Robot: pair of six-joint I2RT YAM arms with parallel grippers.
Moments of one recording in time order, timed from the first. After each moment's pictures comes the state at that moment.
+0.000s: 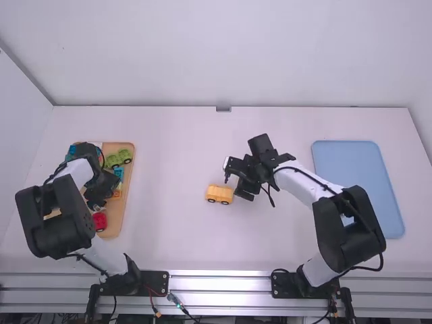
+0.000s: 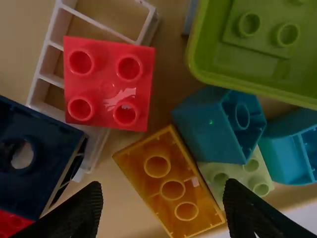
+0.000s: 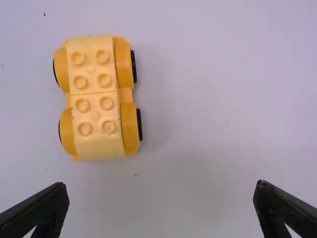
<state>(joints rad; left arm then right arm) 0.46 1.73 0.97 -0.65 -0.08 -0.76 0.42 1.69 0.99 -0.47 -0.33 -0.89</state>
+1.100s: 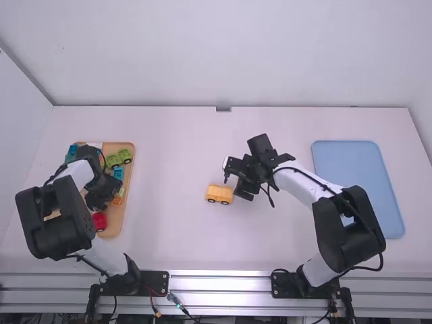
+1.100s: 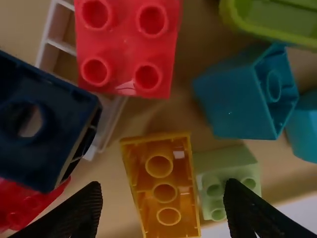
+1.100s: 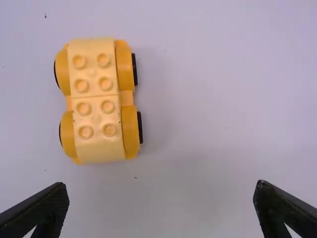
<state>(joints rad) 0.46 1.72 0.96 -0.70 -0.06 -0.73 0.43 1.69 0.99 -0.46 -0.32 -0.89</state>
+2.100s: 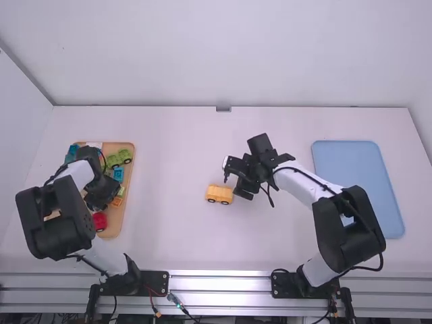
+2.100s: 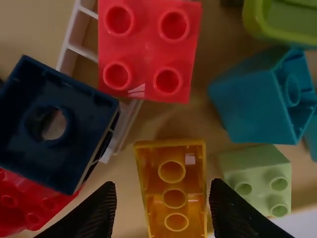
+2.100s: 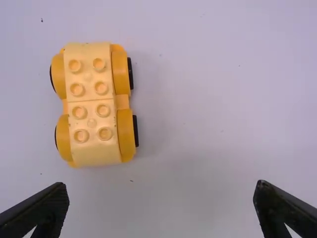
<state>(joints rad) 0.46 1.72 0.95 -0.72 -0.10 -0.72 0.43 1.69 0.99 -0.45 -0.32 -0.89</state>
